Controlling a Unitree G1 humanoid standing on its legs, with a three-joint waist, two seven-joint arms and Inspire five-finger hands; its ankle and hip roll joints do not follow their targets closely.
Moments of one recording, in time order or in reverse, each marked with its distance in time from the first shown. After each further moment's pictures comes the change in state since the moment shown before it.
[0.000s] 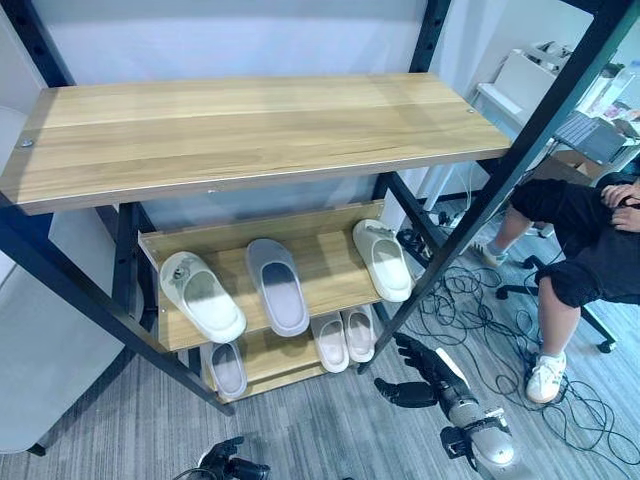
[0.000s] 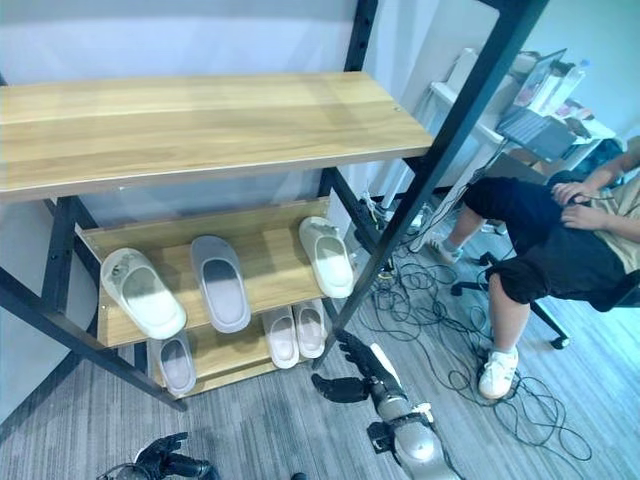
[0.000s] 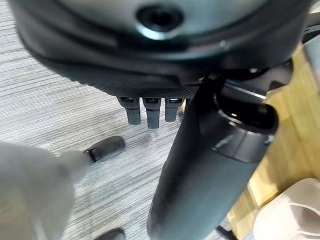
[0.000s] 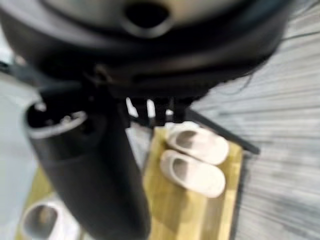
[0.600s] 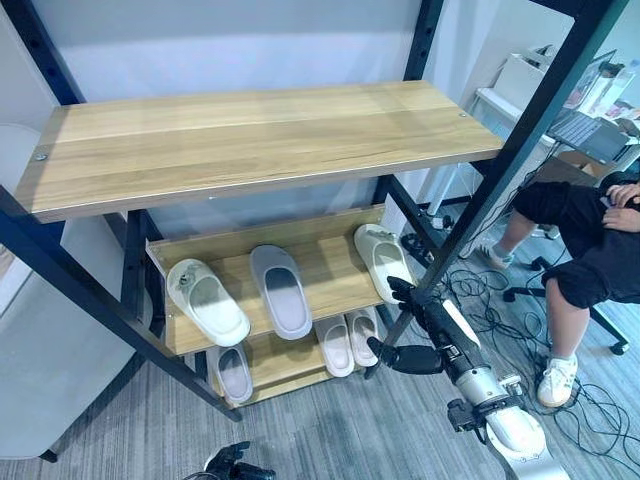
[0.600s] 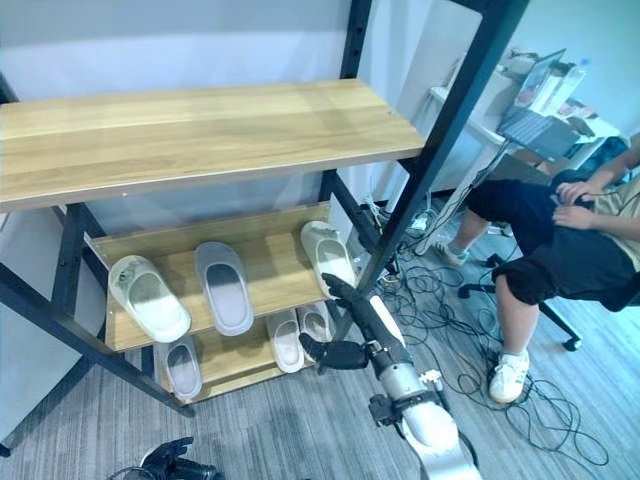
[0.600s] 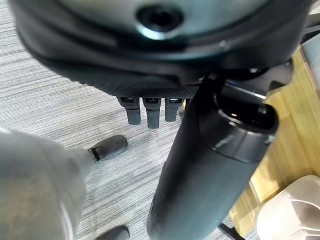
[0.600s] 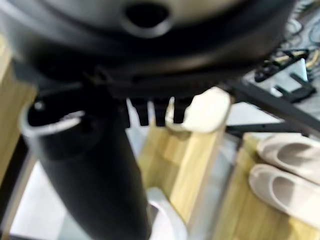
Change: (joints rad) left arm 0.029 -0.032 -0.010 0.010 0.000 0.000 0.000; right arm -0.018 -0.042 -0.064 -0.335 -0.009 -0.022 -0.015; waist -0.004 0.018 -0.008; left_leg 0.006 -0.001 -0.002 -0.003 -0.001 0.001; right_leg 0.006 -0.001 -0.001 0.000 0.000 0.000
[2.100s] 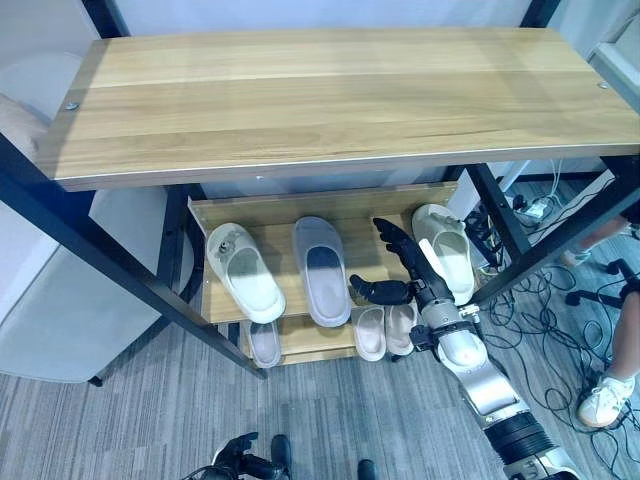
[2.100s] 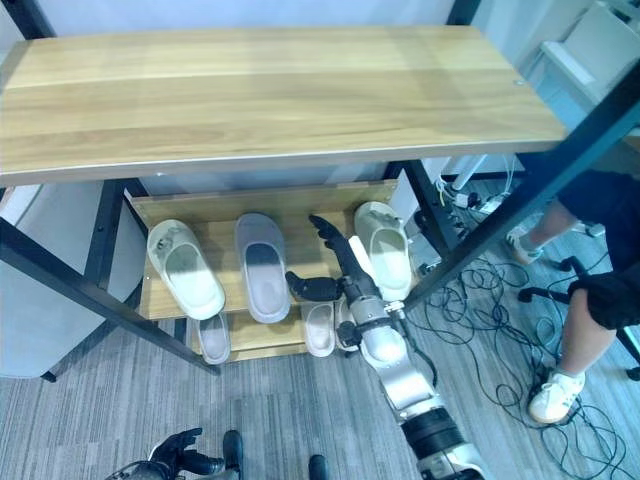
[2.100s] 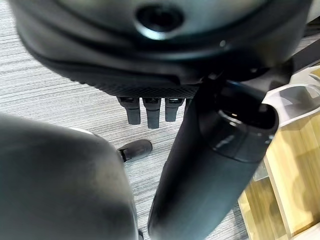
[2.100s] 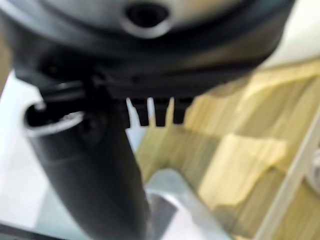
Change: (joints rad) left arm -0.008 -0.010 -0.045 -0.051 0.001 0.001 0.023; right arm -0.484 0.056 0.161 0.377 -0.028 0.005 -0.206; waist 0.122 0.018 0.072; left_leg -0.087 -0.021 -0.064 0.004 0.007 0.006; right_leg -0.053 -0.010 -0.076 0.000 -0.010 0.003
